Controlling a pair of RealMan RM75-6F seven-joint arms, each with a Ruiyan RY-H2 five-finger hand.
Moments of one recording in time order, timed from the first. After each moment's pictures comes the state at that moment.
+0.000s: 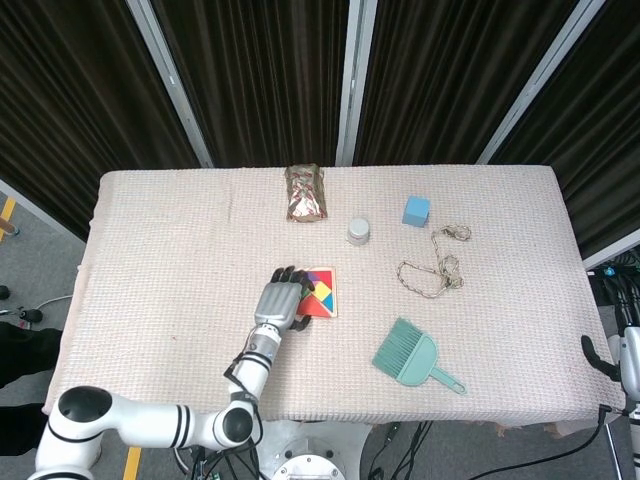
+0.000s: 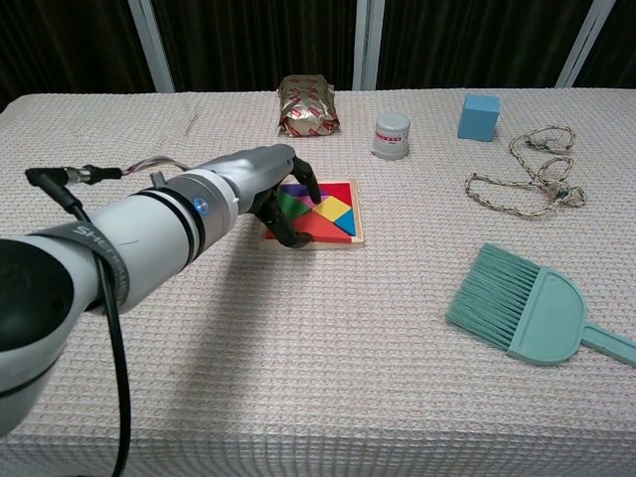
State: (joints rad) left arm -0.92 -1.96 -0.33 -1.50 0.57 1.18 0.71; right arm 0.03 -1.08 0.12 -1.56 -1.41 1.52 0.04
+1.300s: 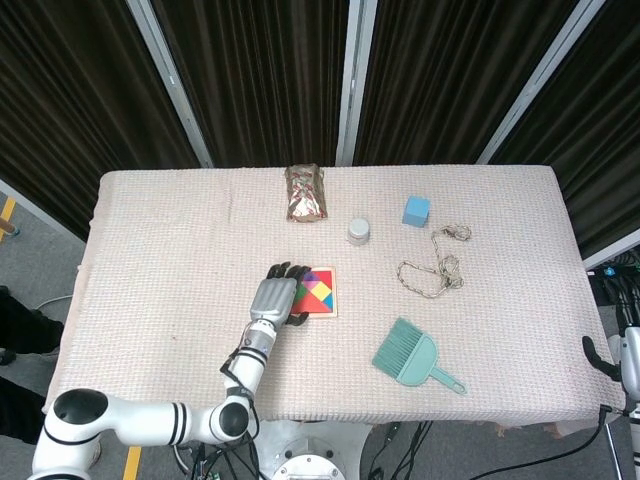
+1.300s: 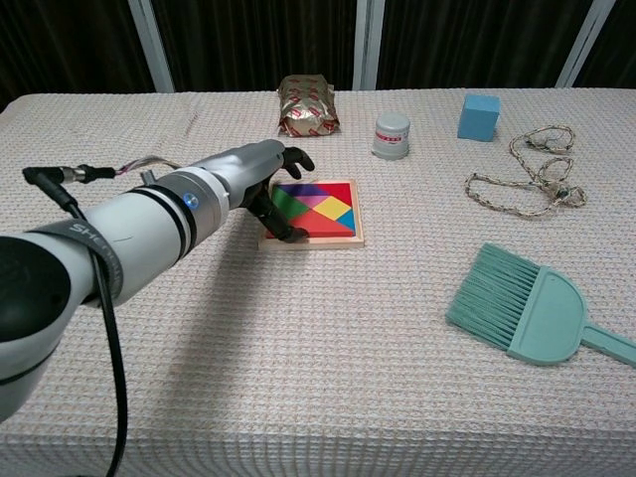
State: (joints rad) left arm -0.90 -1.95 -0.34 -1.45 0.61 1.13 0.64; right arm 0.03 -1.09 0.12 -1.54 -1.40 1.50 0.05
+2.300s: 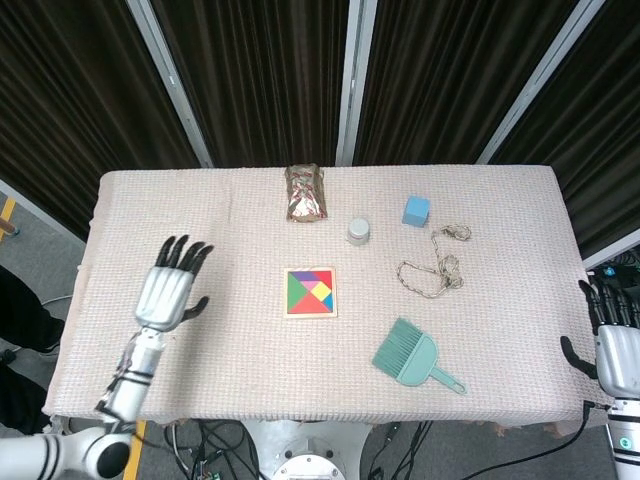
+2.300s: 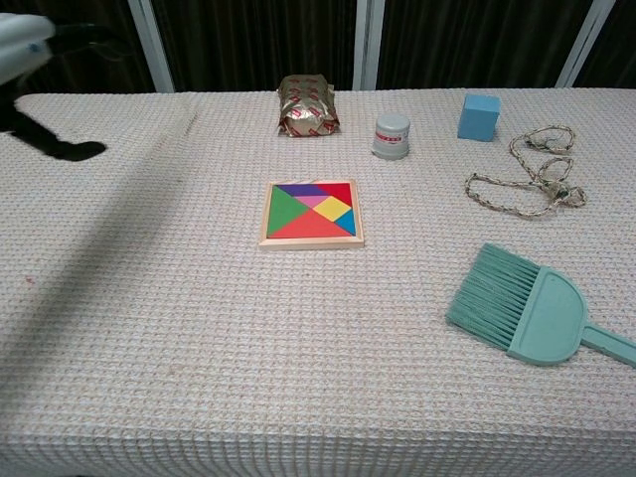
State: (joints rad) left arm -0.55 -1.39 -0.01 -1.76 1.21 1.45 0.51; right arm 0.06 -1.12 0.11 -1.57 -1.44 1.48 -0.01
